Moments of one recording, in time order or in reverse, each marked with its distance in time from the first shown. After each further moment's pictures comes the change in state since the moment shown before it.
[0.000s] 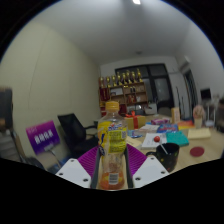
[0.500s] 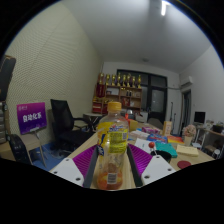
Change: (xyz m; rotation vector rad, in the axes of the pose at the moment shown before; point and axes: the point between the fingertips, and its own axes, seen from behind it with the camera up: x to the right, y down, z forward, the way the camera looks) arm 0.006 0.014 0.002 -0.010 0.118 -0.252
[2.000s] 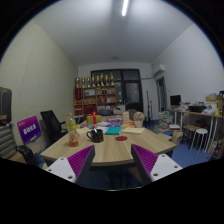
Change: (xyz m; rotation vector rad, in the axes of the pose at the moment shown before) arm 0.214 0.006 -0.406 -0.044 0.169 0.197
